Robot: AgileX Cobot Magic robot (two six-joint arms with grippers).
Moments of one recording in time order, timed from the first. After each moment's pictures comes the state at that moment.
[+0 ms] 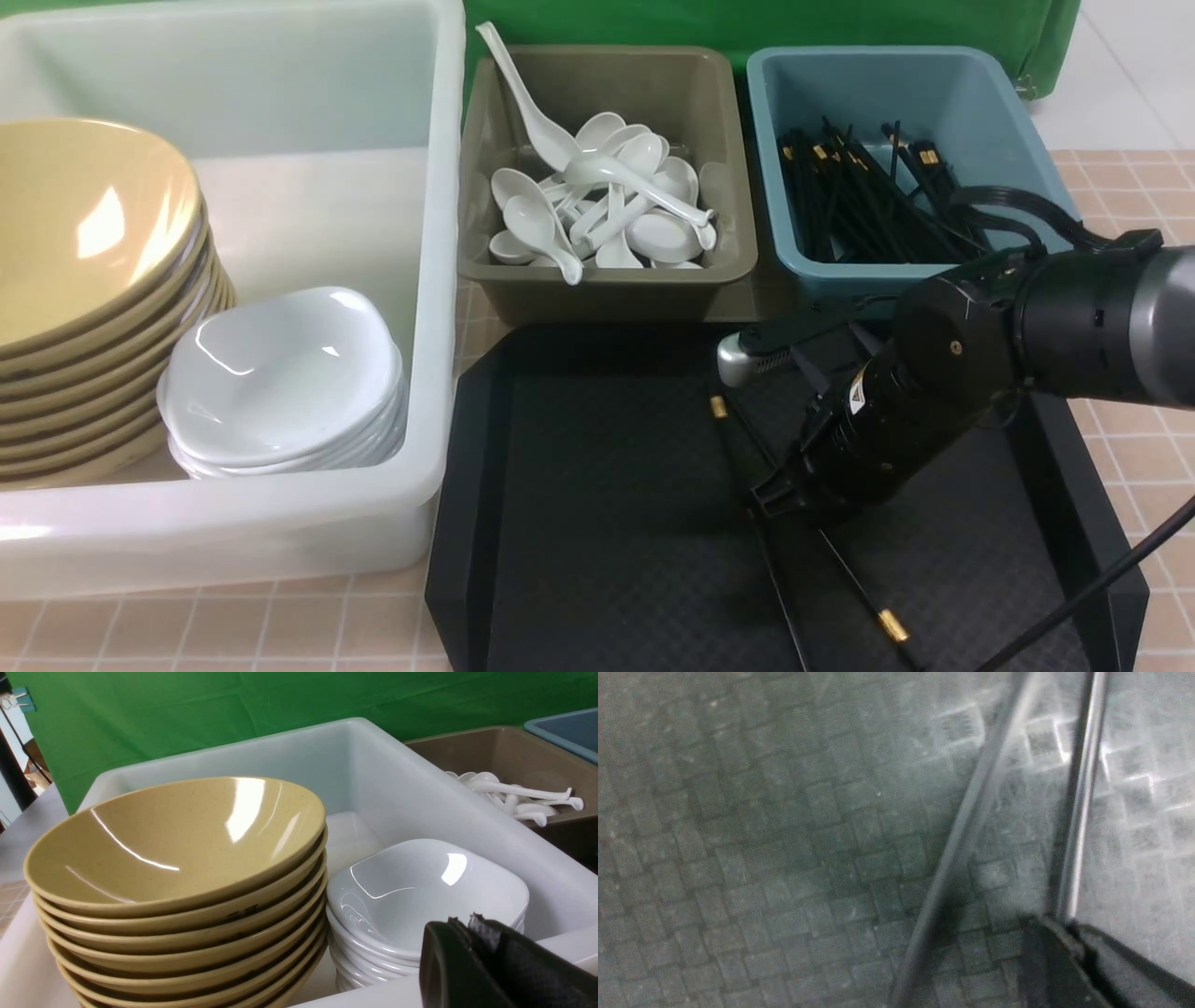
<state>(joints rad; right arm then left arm) 0.52 1.80 -1.05 0.09 0.62 0.00 0.02 -0.01 -0.33 -0.17 0.54 0.35</state>
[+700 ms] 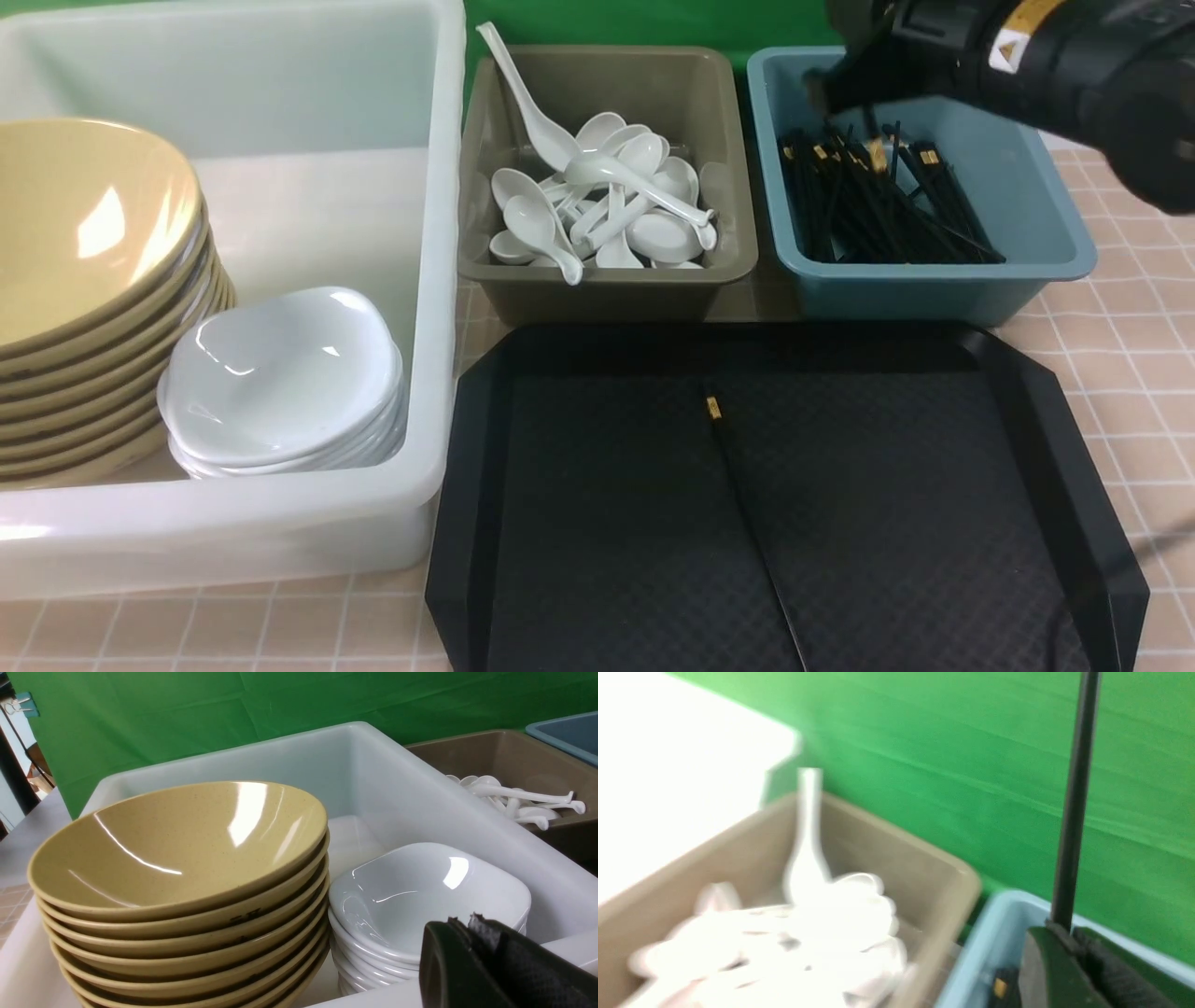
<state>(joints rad) 0.30 1.68 -1.27 -0.20 -0.07 0.01 0.02 -0.01 -0.33 -0.17 0.53 0.35</state>
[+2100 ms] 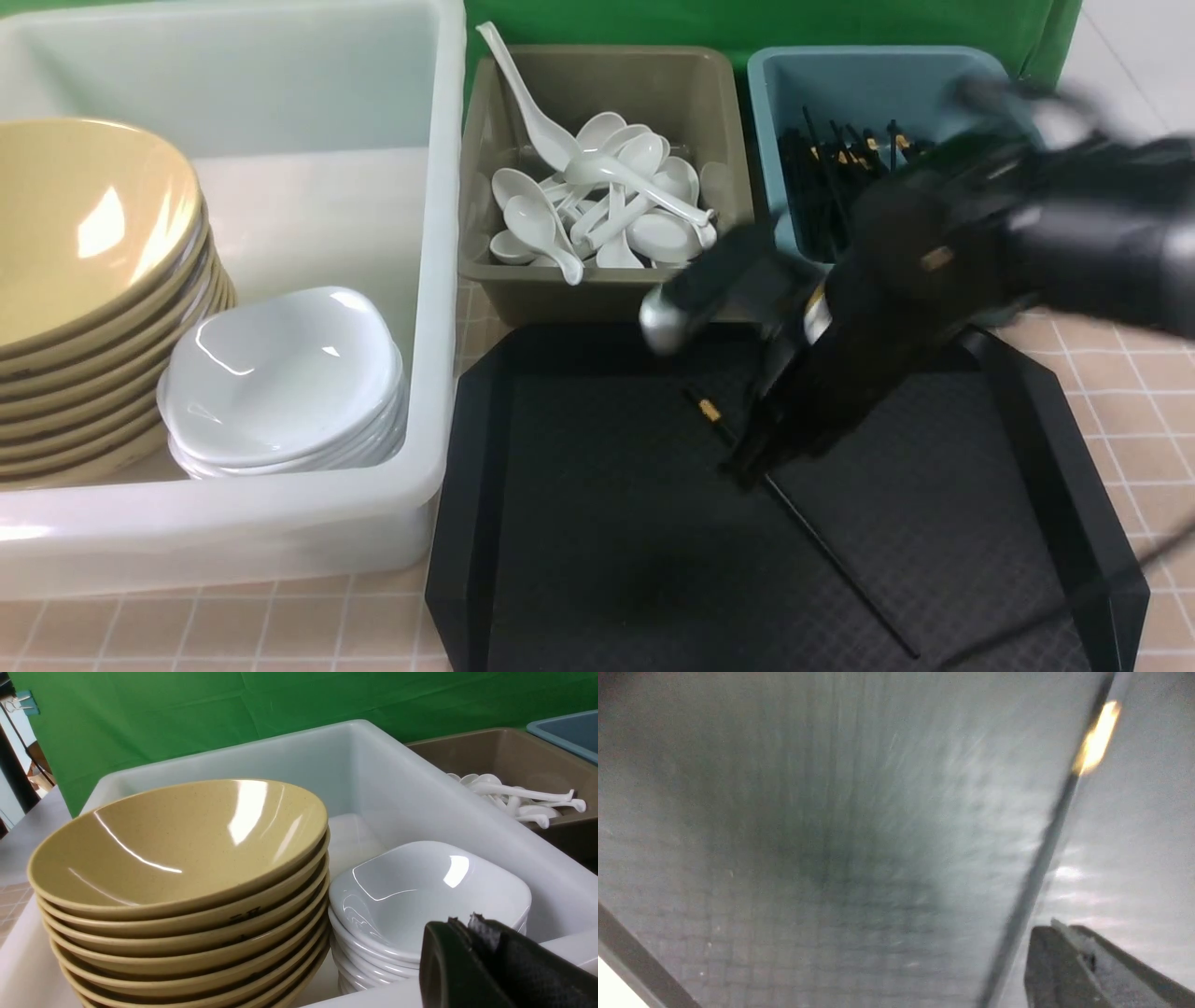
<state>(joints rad) 0.61 1.63 -1.25 -0.03 0.81 -0.19 0.02 -0.01 -0.33 -0.17 0.53 0.35</state>
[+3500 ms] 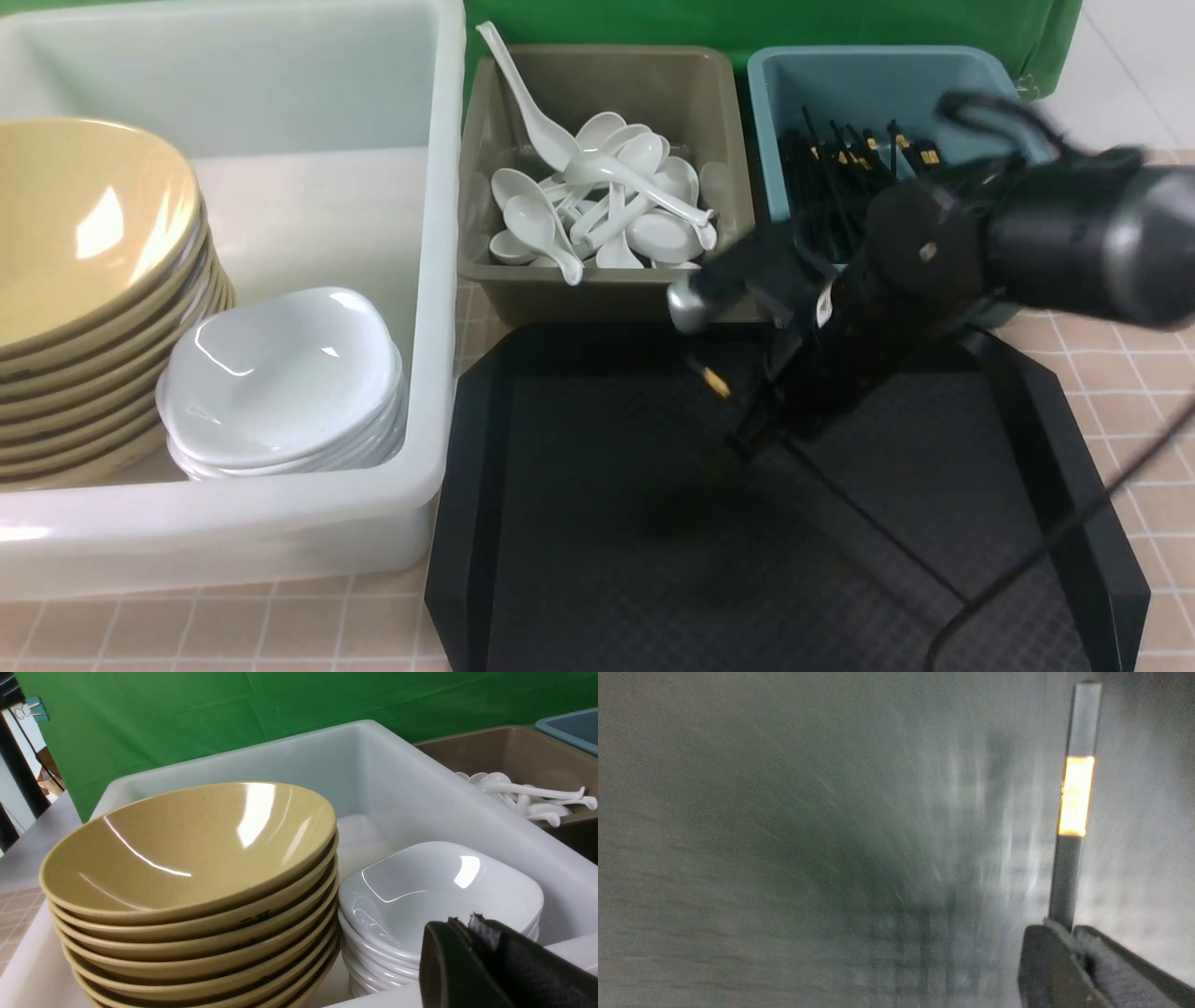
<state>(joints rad) 0.53 1.75 -1.25 0.10 0.66 -0.31 0.02 -0.01 -0.33 -0.15 0.53 0.35</state>
